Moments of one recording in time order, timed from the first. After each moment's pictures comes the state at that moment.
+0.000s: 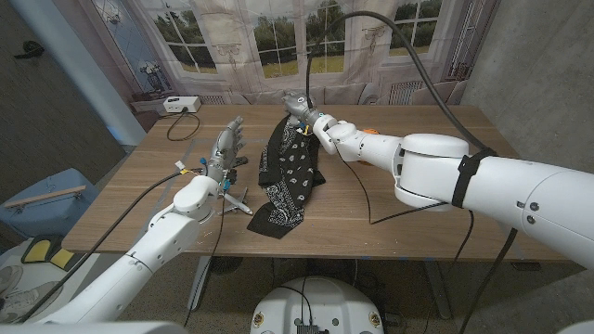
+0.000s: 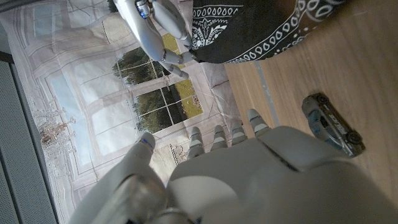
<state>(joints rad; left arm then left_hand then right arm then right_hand) 1.06 0.64 0.30 -1.76 -0.60 -0.07 0.26 0.14 0.07 0.45 0.01 0.19 0.01 -0.07 0.19 0.18 -0.12 0.08 0.23 0.21 -0.14 0.14 0.19 0.19 -0.18 0.20 0.45 0.20 0.04 0.06 -1.47 -0.37 -0.51 -0.07 -0.60 0.88 0.07 0.60 -0.14 0.22 0.90 -0.08 0.58 0.29 0.29 -0.17 0.24 0.20 0.13 -0.04 0.28 0.23 0.31 -0.02 0.27 0.19</state>
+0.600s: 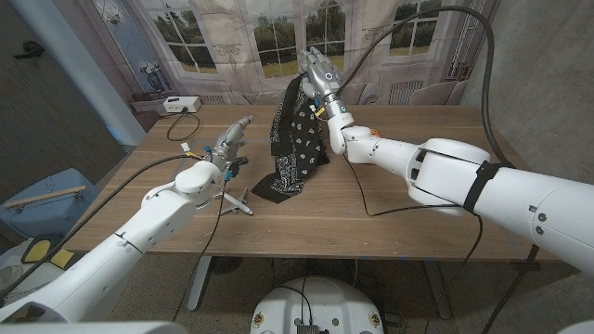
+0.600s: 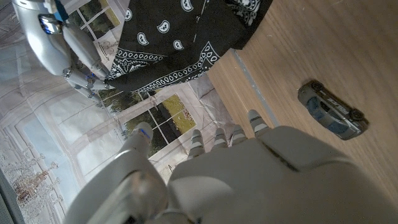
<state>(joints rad) 1.00 0.74 0.33 -1.90 -0.57 0.19 0.33 0.22 0.06 0.48 -0.07 0.18 -0.04 -0.07 0.19 0.18 -0.17 0.07 0.21 0.21 -0.17 0.14 0.18 0.19 -0.18 0.20 0.43 0.20 -0.02 -0.03 -1.30 -0.48 -0.43 -0.06 -1.04 0.87 0.09 0.58 -0.16 0.24 0.89 -0.10 0.61 0.33 0.31 -0.18 0.23 0.20 0.13 -0.04 0.29 0.24 0.30 -0.02 0.26 0.19</state>
